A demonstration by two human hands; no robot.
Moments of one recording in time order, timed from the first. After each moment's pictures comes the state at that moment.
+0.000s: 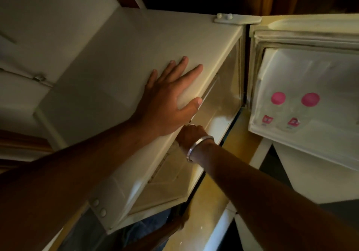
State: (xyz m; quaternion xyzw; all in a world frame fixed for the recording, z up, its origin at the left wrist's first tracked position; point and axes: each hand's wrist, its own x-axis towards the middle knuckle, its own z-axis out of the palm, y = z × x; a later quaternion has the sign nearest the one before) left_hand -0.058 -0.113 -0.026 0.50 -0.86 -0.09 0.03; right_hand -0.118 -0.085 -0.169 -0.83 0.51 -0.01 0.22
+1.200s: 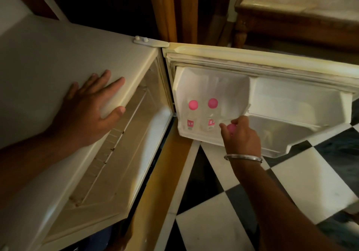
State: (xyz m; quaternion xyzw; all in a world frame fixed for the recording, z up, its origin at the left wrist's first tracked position) left_hand -0.061 -0.109 -0.026 0.50 -0.86 -0.08 0.04; right_hand -0.363 0.032 -0.161 -0.38 0.85 -0.33 0.13
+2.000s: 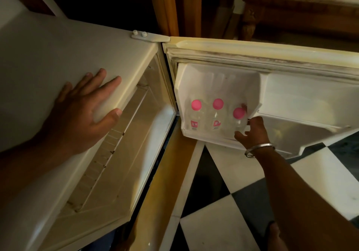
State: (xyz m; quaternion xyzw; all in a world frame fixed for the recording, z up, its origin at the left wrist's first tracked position) left_hand -0.059 -0.113 -0.031 0.49 -0.87 -0.08 0.05; right_hand -0.438 0.009 -0.264 -0.41 0.81 -0.33 0.24
